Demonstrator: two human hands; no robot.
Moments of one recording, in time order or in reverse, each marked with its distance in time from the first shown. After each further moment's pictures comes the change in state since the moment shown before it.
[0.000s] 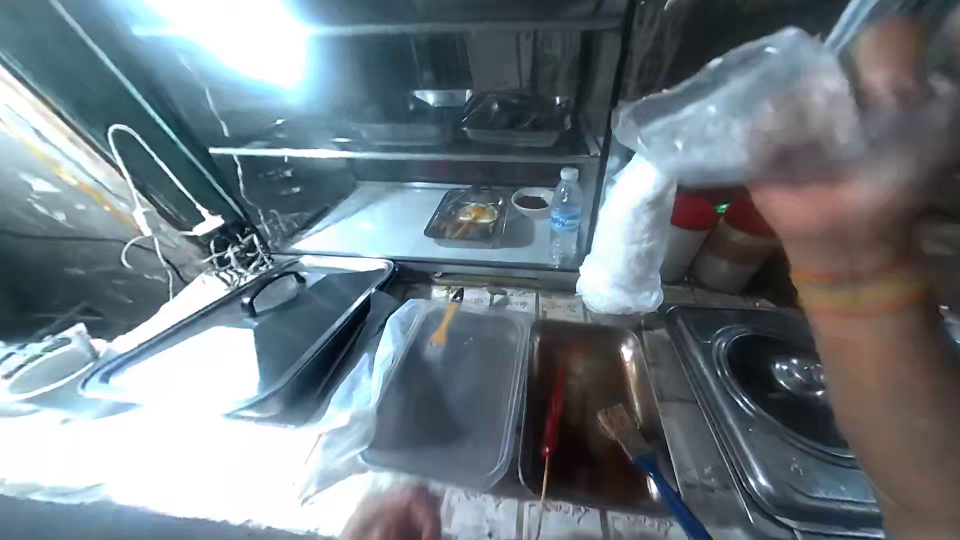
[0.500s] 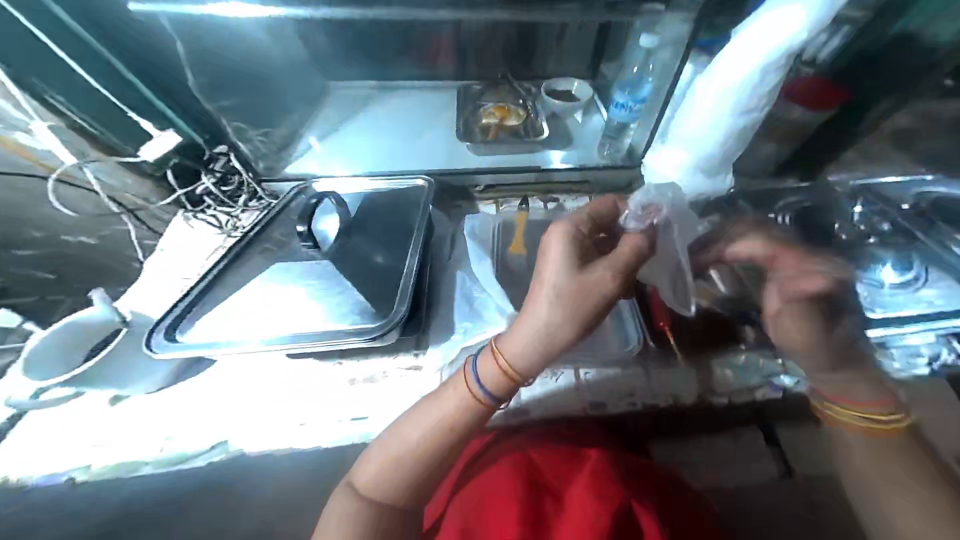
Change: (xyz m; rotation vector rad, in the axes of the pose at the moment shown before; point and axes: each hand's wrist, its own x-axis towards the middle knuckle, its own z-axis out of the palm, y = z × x) left_hand 0.106 0.084 -0.040 0.160 -0.215 0.181; right_hand -0.169 0.118 0.171 -1.171 -0.159 0.099
